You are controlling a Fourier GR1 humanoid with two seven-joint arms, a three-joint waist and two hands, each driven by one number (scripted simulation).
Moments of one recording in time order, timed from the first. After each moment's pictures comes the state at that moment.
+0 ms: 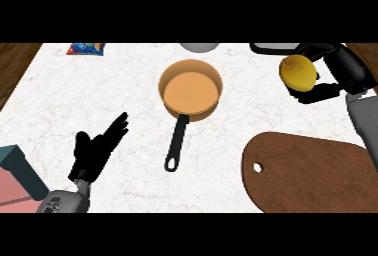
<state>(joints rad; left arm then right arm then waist) -0.10 0.22 -0.16 -1.36 0.11 -0.07 0.15 -0.71 -0.50 0.05 -0.96 0.13 0.21 -0.41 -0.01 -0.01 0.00</state>
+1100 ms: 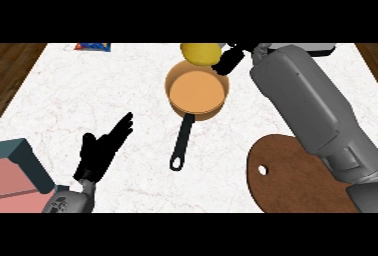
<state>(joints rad) -0.10 0.19 -0.16 -1.37 0.07 -0.09 0.15 -1.16 -0.25 0.31 -0.83 0.53 0.15 0.06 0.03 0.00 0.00</state>
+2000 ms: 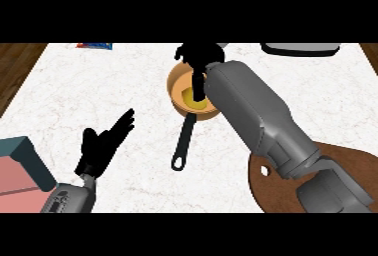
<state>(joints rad) -0.14 0.18 -0.14 -1.34 0.07 -0.11 0.14 -1.31 -0.02 0.36 -0.40 0.66 0.26 0.24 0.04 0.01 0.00</state>
